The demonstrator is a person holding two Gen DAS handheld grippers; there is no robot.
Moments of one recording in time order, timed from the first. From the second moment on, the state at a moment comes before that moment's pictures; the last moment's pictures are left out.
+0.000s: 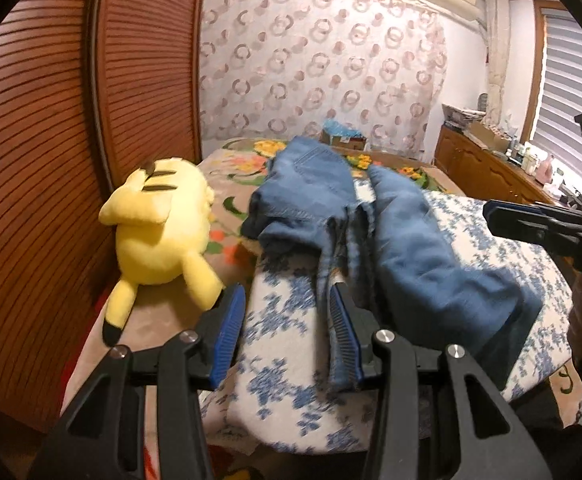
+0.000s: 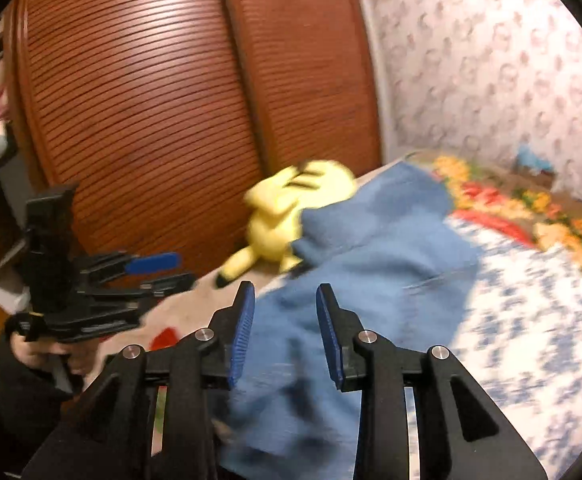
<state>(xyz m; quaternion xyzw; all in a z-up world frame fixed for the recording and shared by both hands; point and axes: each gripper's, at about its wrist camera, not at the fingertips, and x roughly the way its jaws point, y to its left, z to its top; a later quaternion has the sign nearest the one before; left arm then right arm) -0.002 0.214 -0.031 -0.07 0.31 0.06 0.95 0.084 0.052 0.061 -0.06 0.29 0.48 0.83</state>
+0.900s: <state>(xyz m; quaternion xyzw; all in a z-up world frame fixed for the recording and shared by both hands) 0.058 0.151 -0.073 -0.02 0.42 -0.02 0.91 0.164 -0.013 0.005 -0.06 0.33 0.36 0.87</state>
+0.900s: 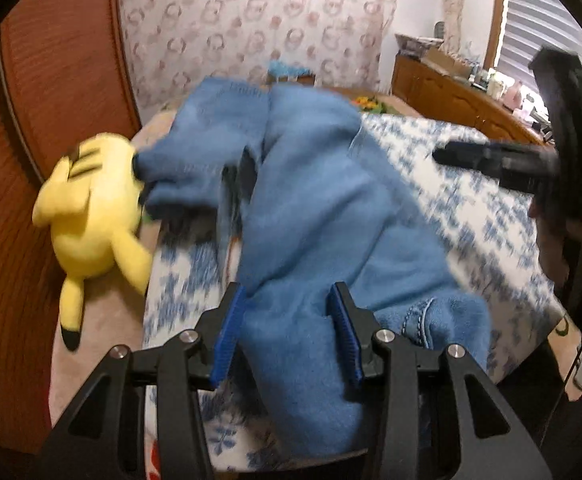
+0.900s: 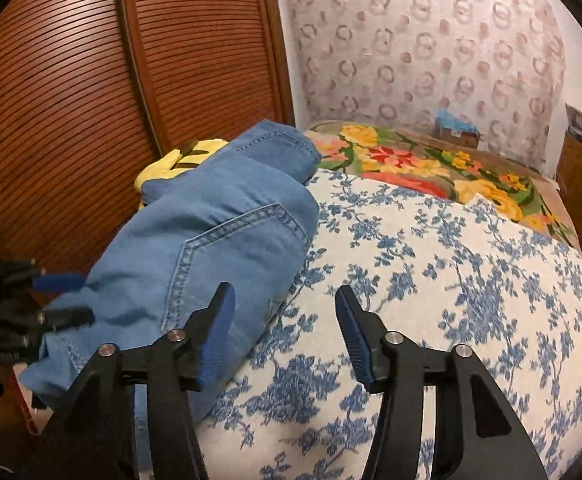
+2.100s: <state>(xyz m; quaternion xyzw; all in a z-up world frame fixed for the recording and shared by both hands) 0.091 0.173 -0.066 -0.05 0.39 -0.03 0.92 0.190 0.042 -0.062 0.01 0.43 0.43 0.80</state>
